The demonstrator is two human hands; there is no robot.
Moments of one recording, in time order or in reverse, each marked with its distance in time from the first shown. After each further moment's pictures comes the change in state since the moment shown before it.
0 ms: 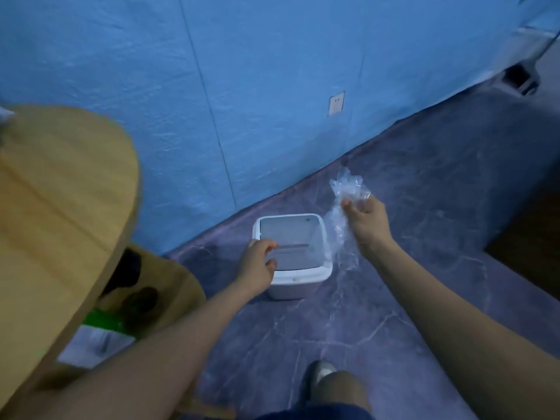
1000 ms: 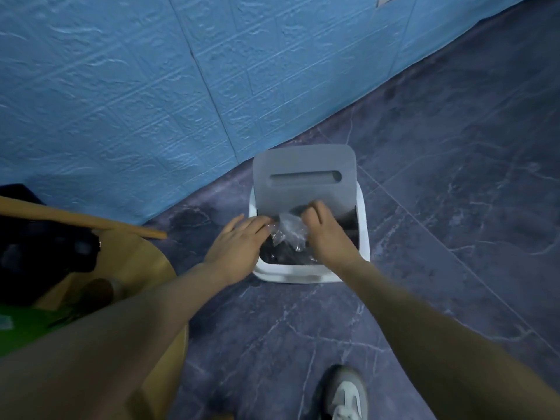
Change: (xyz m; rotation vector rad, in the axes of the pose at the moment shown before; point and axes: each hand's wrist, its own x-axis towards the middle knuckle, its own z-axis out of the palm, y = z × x) left_hand 0.140 -0.144 0.068 0.772 -0.119 0.399; right_hand 0.091 0.231 0.106 -0.955 -0.519 -0.571
